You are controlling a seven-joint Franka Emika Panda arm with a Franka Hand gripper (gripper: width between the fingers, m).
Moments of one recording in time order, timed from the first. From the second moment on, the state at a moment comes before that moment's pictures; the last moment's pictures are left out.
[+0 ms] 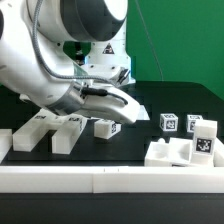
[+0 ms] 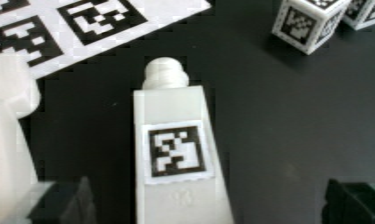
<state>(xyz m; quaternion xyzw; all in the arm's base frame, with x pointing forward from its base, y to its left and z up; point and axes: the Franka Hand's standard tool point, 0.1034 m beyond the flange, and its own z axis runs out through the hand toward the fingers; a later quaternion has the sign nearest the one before) 0.465 -0.036 0.028 -0.84 0.28 0.42 0.18</state>
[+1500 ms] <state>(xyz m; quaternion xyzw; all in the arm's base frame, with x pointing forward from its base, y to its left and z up) 0.457 -0.032 0.007 -0.85 0.29 0.41 0.17</state>
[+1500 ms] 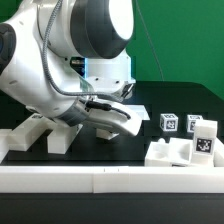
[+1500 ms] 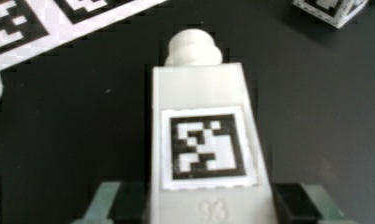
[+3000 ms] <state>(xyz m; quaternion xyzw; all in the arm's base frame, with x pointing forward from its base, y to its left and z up) 0.531 -0.010 0.094 -0.91 0.27 0.25 0.17</state>
